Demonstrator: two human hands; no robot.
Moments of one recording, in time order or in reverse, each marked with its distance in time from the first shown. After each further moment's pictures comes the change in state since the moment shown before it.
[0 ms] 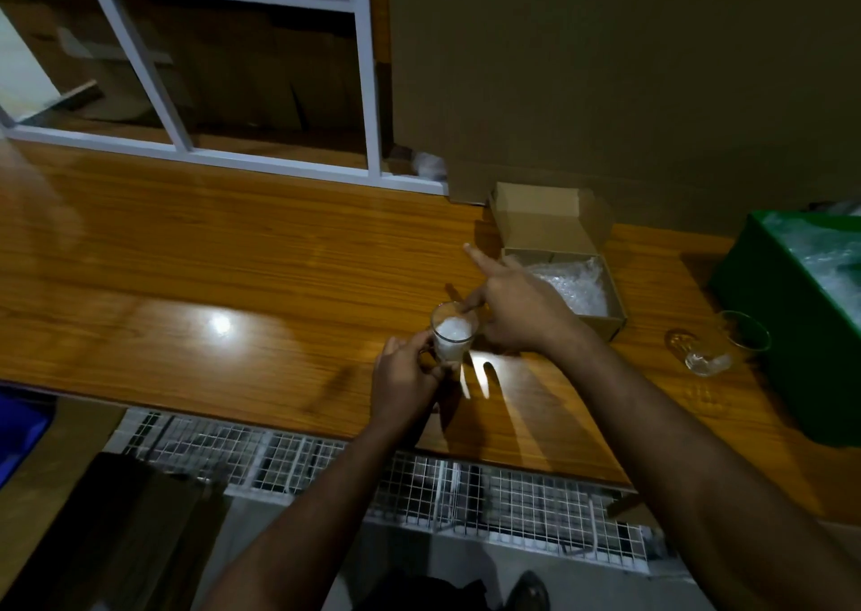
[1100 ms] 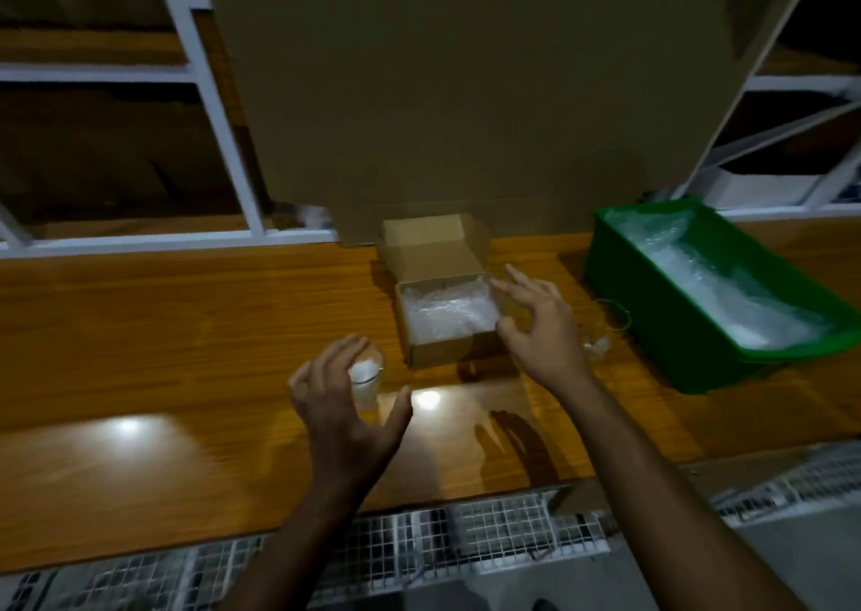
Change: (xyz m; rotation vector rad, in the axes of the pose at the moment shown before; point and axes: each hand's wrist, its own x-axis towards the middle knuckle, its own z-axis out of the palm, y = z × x) left_hand -0.024 0.098 -0.033 0.007 0.338 0.581; right_hand -0.093 0.084 0.010 0.517 0.674 0.443
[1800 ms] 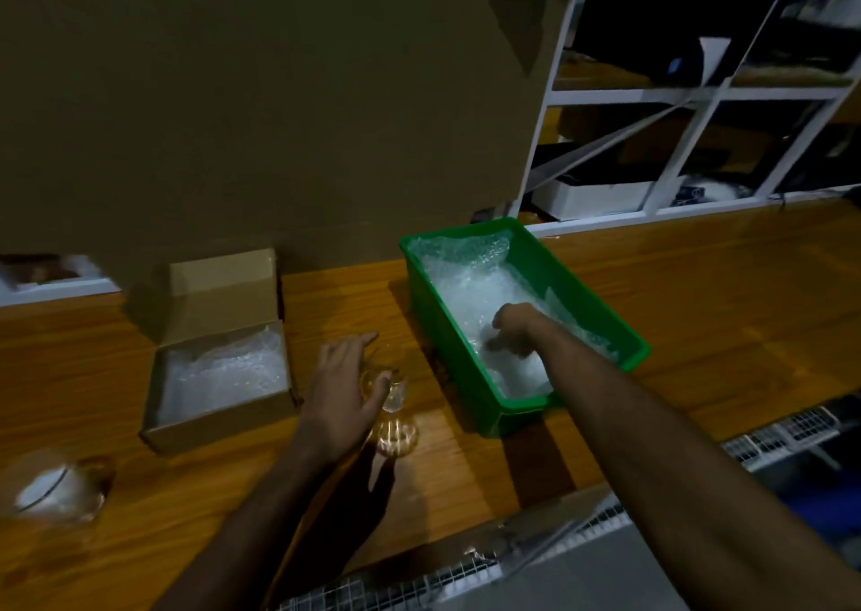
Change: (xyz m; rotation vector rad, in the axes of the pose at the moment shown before) left_hand 0.036 0.163 0.250 -0.097 -0.621 -0.038; right_hand 0.114 0.273 -0.181 -0.524 -0.610 0.517
